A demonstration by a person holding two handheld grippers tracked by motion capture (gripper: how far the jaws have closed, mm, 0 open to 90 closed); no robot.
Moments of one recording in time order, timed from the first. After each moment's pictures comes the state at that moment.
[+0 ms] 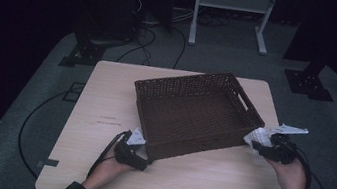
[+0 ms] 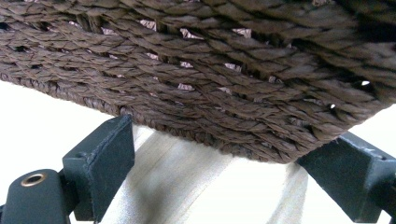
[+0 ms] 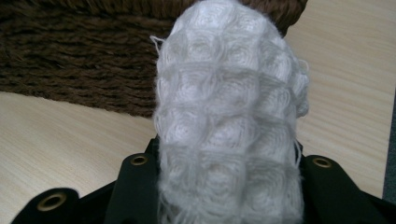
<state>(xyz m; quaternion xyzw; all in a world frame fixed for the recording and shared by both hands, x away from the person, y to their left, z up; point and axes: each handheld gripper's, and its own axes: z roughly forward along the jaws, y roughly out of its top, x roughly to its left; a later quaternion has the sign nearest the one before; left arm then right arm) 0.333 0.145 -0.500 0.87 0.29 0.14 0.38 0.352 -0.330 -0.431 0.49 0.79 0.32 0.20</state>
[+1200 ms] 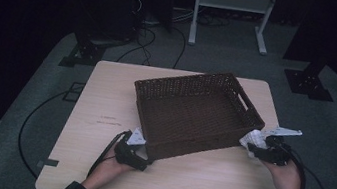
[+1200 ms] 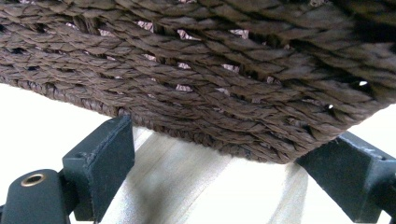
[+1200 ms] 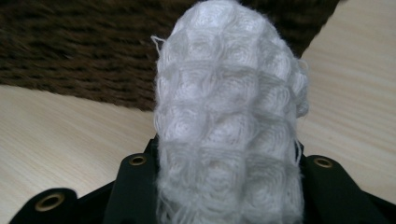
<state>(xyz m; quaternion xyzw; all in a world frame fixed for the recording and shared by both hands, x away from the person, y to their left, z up) 0.333 0.145 -0.500 0.87 0.29 0.14 0.38 0.350 -0.320 -0.439 0.49 0.79 0.32 0.19</state>
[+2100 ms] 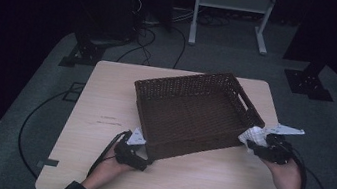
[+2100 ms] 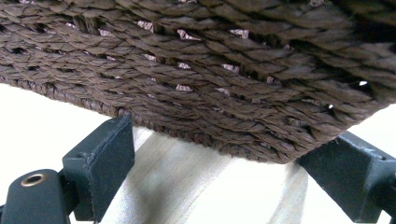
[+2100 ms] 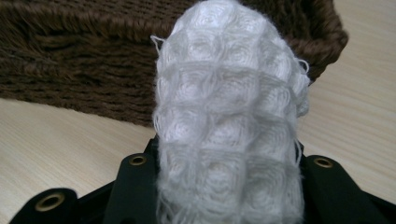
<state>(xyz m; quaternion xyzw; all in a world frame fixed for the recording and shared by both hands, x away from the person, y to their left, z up) 0.333 0.145 -0.500 0.87 0.29 0.14 0.38 0.344 -0.312 -0.423 0.47 0.79 0.34 0.20</state>
